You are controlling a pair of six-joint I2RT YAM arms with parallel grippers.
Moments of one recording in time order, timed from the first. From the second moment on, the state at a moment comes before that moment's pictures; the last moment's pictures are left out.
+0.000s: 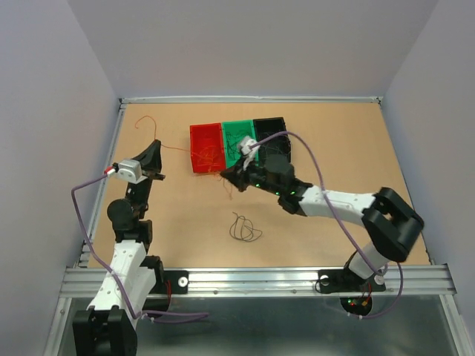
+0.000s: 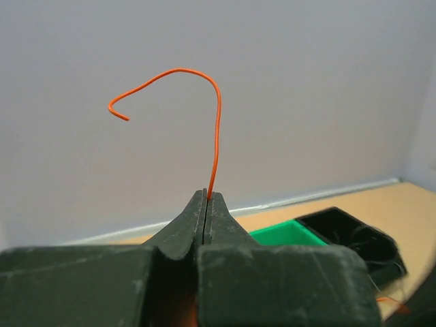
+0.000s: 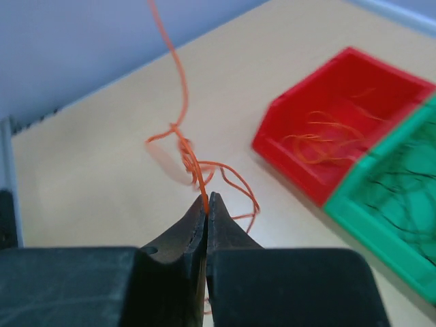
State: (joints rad) left arm 0.01 0.69 0.26 0.99 0.33 -0.16; right arm 0.88 1.68 0.95 0.61 -0.25 0.12
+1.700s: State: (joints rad) left arm -0.10 1.58 0.85 0.54 0.44 0.06; right arm 0.69 1.51 1.17 0.45 -0.34 0.34
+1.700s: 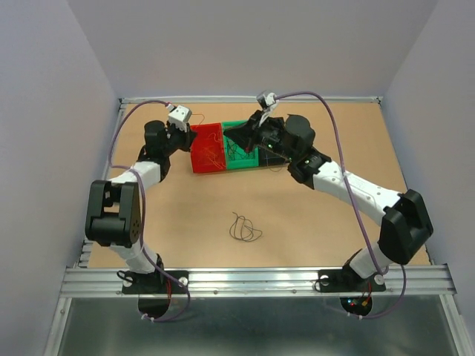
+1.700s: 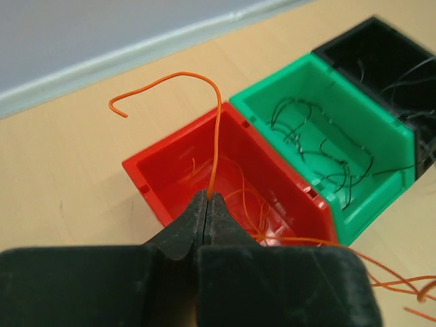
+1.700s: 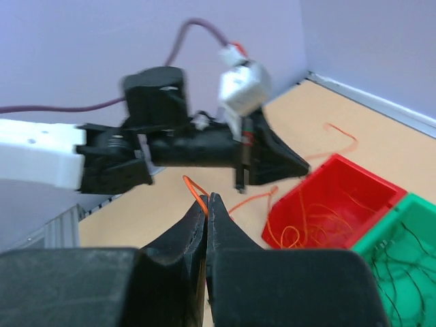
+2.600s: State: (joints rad) left arm -0.06 1.70 1.05 0.08 0.57 0.10; right arm 0.71 2.04 1.63 0.51 -0.19 0.32
